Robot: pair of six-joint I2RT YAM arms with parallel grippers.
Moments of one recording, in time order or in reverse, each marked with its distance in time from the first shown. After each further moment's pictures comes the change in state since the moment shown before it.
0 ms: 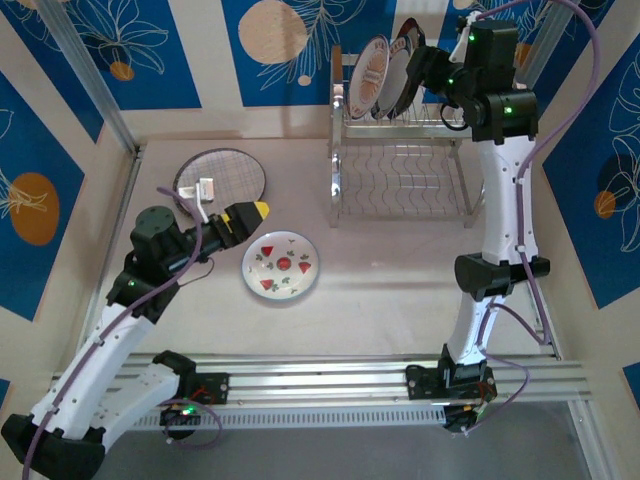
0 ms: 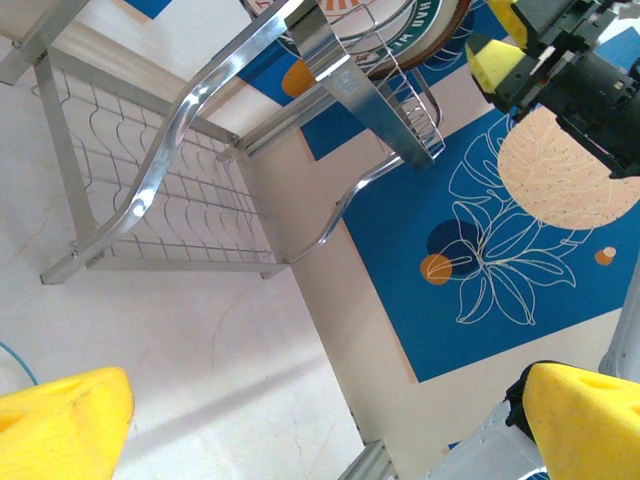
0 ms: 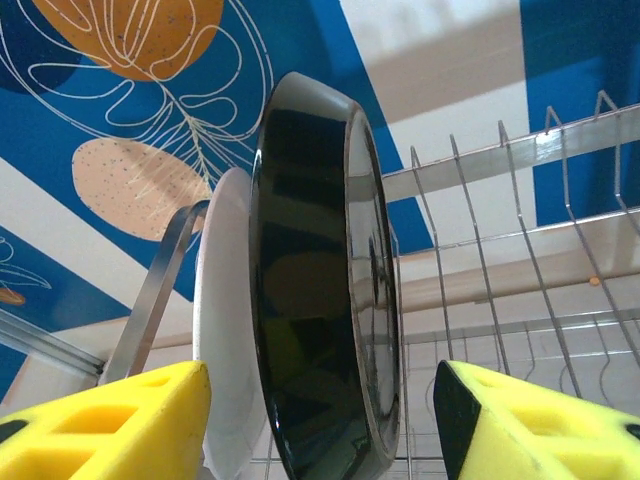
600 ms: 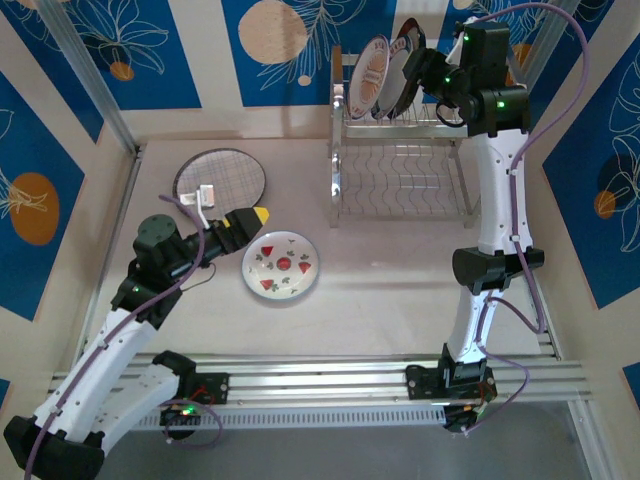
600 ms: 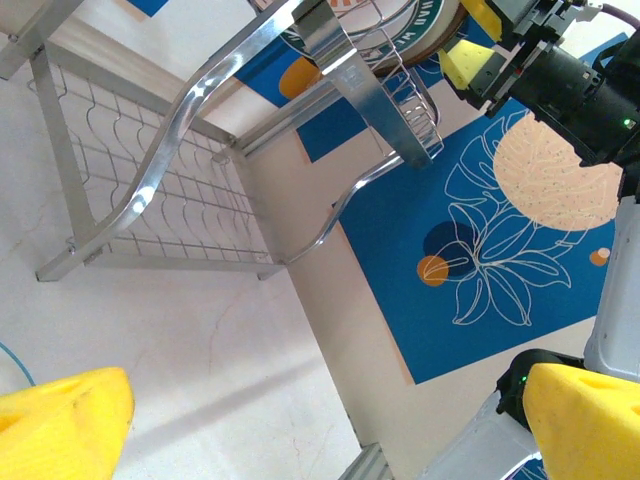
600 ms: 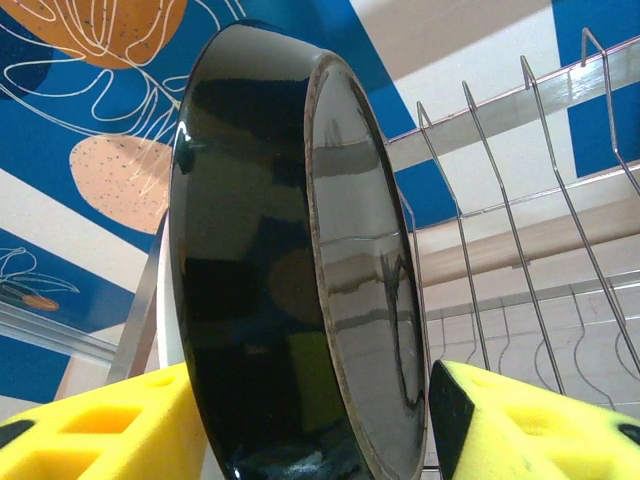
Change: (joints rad) left arm 0.000 -0.027 -0.075 0.070 0.002 -0.026; right arm -0.021 0.050 0.008 0.002 -0.059 0.103
